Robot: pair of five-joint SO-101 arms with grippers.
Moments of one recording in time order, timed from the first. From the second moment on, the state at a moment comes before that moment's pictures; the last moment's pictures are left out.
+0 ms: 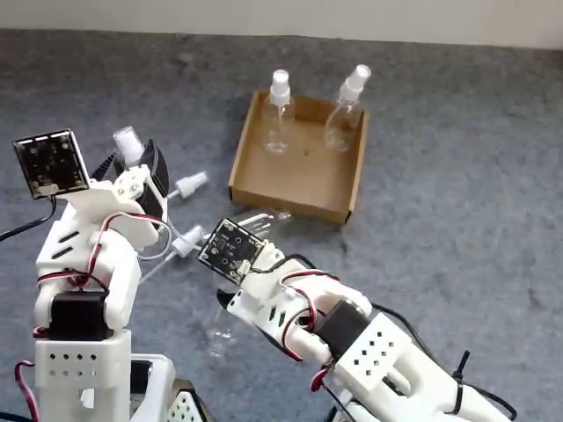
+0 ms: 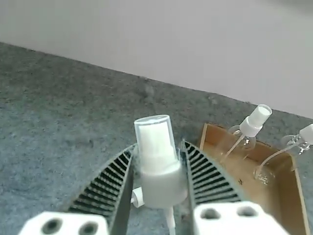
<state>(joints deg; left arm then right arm) -4.7 -67.1 49.5 43.8 18.6 -51.4 -55.3 59.8 44.7 14.8</state>
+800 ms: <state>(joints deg) -4.6 -67.1 49.5 41.8 18.2 -51.6 -55.3 59.8 44.7 14.8</state>
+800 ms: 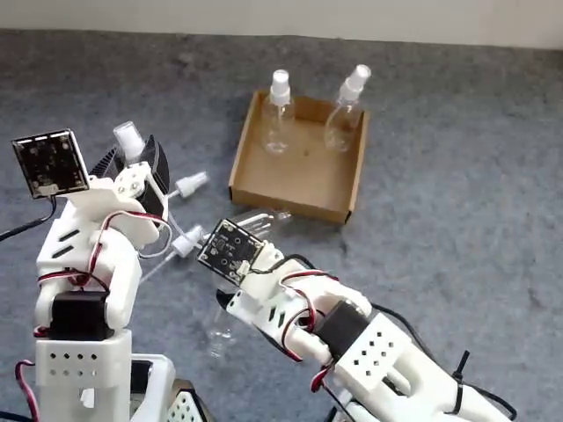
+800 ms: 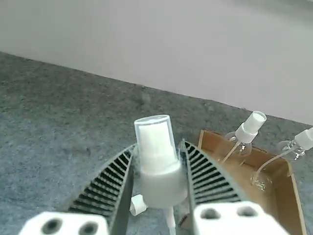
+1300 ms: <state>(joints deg) -4.6 -67.0 49.5 40.8 18.2 -51.6 -55.4 60.1 44.7 14.8</state>
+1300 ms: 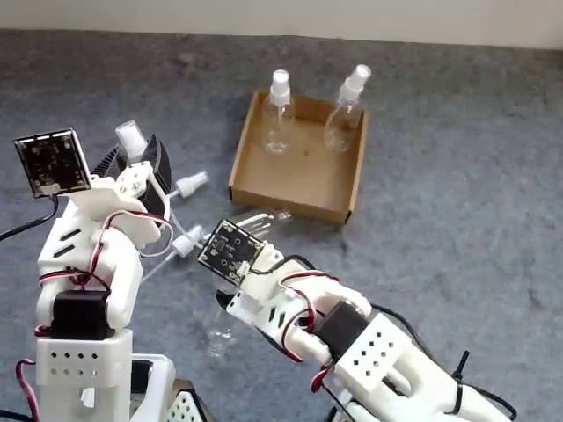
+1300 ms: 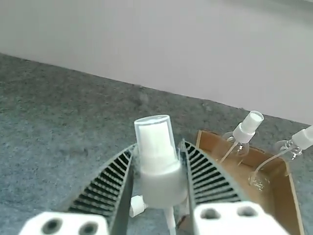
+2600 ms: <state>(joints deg) 11.6 -86.7 69.2 43.8 18.3 -46.8 -55.2 61.0 25.1 5.3</state>
